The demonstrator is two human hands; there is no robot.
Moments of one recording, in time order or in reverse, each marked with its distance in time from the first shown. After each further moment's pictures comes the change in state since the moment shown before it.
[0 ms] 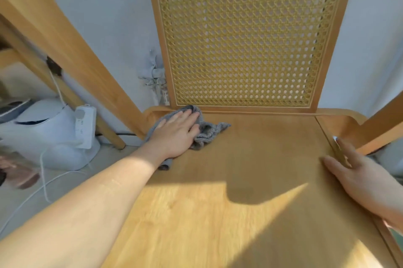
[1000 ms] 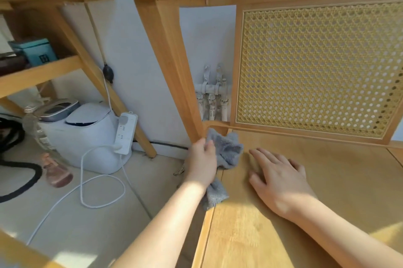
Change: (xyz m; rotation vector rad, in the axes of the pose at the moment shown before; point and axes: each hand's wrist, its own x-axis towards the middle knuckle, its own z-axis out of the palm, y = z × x) left_hand -0.053 -0.064 0.008 -0.984 0.537 -0.242; right_hand -0.012 -0.169 0.151 -0.439 -0.086 -0.497
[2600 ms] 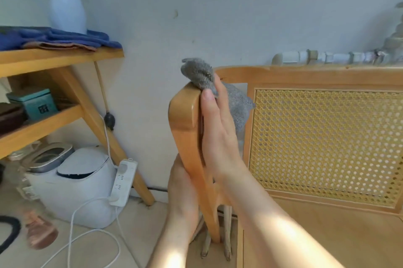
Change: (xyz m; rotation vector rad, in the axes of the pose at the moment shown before) left_hand 0.052 0.117 -0.092 -0.928 0.077 -0.006; right_hand 0.118 -0.203 -0.140 1.261 0.552 -0.478
